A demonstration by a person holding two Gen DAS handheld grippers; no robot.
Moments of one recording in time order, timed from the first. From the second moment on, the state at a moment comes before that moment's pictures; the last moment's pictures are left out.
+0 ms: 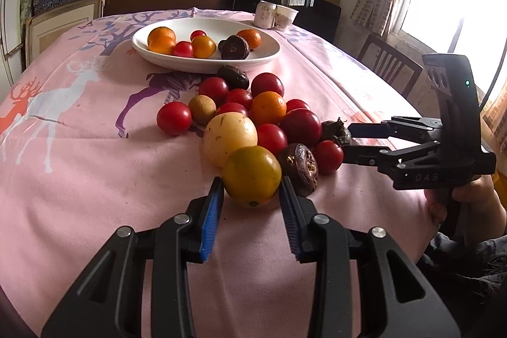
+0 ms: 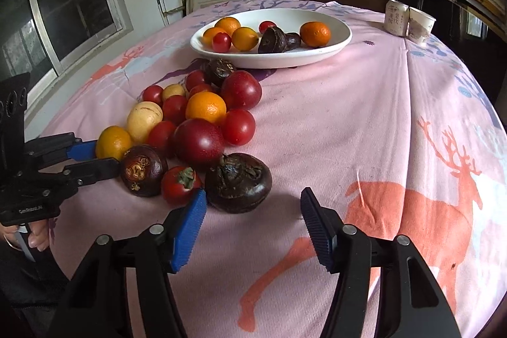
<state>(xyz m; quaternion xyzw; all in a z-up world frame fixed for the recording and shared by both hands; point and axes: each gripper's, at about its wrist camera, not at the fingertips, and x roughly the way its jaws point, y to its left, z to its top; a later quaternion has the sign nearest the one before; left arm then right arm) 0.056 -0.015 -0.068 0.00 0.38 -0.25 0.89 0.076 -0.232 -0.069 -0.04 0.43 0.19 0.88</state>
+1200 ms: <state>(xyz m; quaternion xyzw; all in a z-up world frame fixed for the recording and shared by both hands) 0.202 -0.026 0.011 -0.01 0.34 -0.23 0.91 0.209 -0.268 0.013 0.12 0.37 0.18 0.91</state>
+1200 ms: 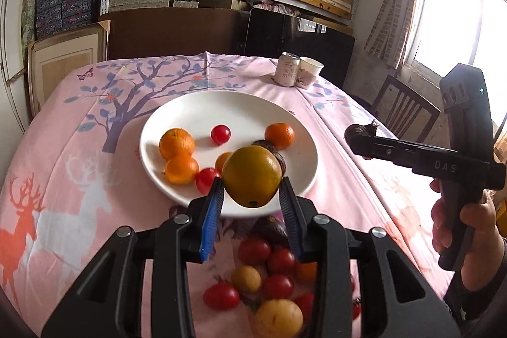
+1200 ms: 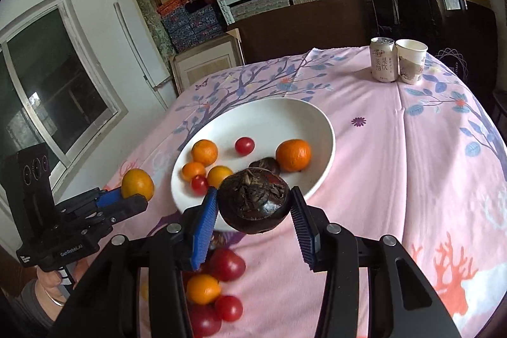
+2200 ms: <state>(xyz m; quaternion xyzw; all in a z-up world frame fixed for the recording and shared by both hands) 0.086 -0.023 -0.054 0.08 0.39 -0.24 0.88 0.105 -0.307 -0.047 0.17 0.33 0.15 0.92</state>
